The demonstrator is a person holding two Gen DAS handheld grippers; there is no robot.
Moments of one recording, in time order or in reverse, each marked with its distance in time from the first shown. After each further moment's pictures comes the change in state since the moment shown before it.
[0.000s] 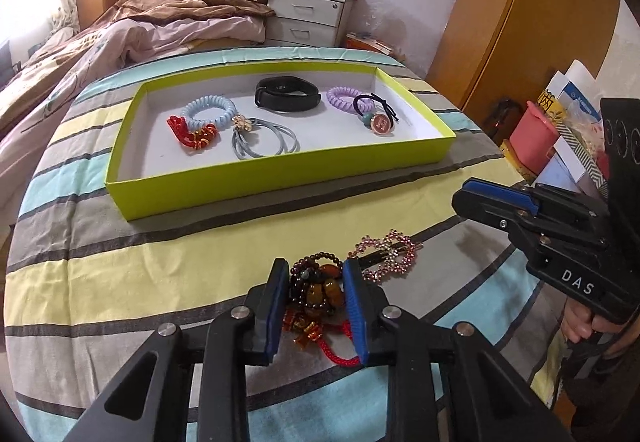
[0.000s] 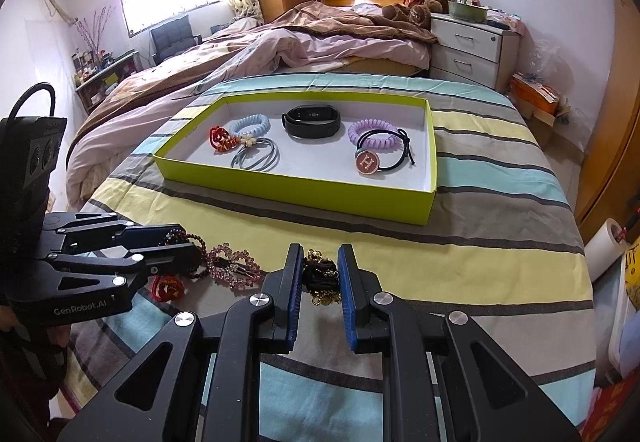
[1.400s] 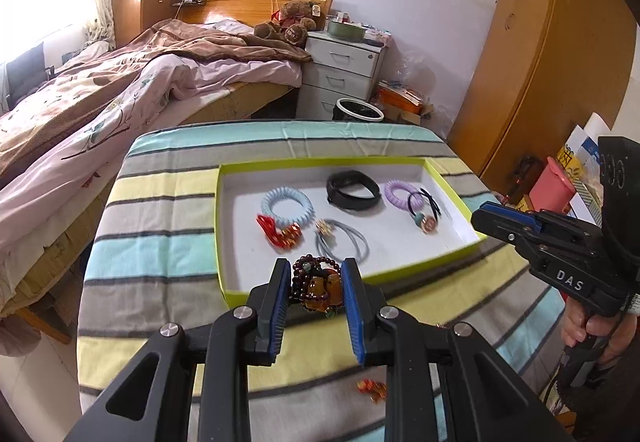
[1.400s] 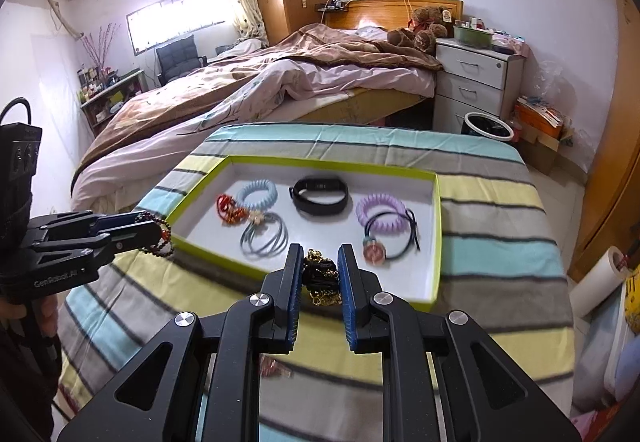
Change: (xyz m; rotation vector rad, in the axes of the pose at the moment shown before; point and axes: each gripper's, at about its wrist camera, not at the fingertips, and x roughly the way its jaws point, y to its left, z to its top) left arm -0.053 0.054 0.056 -0.071 -0.143 0.071; right arm 0.004 0.005 0.071 -0.010 -0.068 0.014
